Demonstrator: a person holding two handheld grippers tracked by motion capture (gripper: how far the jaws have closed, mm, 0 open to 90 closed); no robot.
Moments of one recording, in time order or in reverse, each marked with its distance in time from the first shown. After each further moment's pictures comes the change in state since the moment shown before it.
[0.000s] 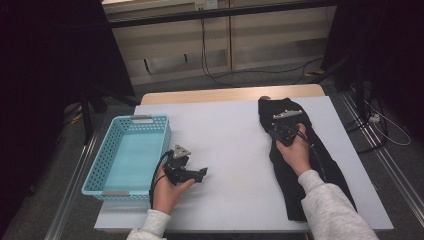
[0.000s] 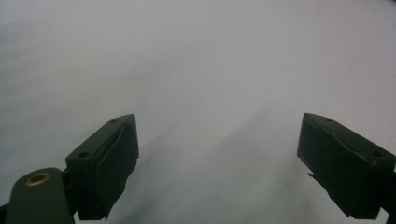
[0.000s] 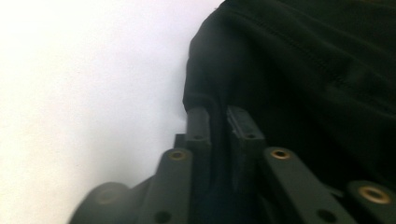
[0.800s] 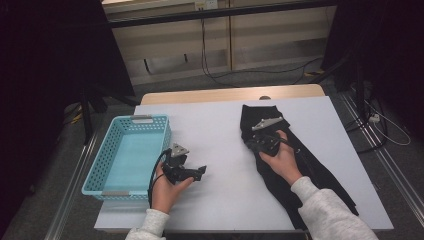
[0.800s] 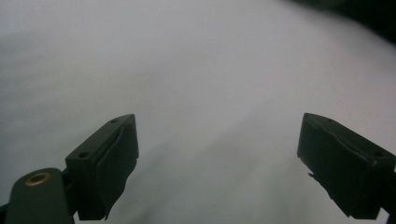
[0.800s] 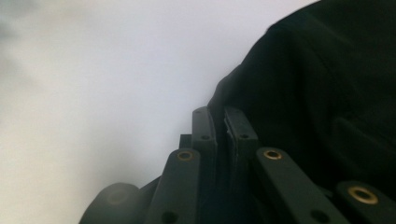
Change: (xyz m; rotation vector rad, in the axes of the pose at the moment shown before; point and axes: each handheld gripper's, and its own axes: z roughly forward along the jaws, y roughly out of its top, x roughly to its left) left arm 0.003 0.003 -0.003 -0.025 0.005 -0.016; right arm 0.072 0.004 -0.010 0.004 0.330 -0.168
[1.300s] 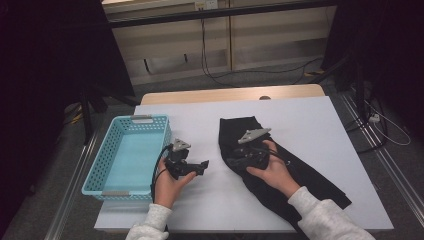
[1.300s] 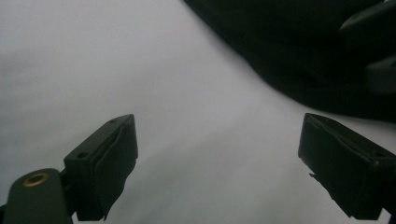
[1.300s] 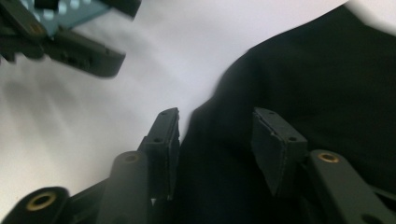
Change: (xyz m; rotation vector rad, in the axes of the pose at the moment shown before) left arm 0.000 0.018 0.010 -0.024 -0.025 -0.042; right arm 0.047 0.005 -0.020 -0.059 0.124 -0.061
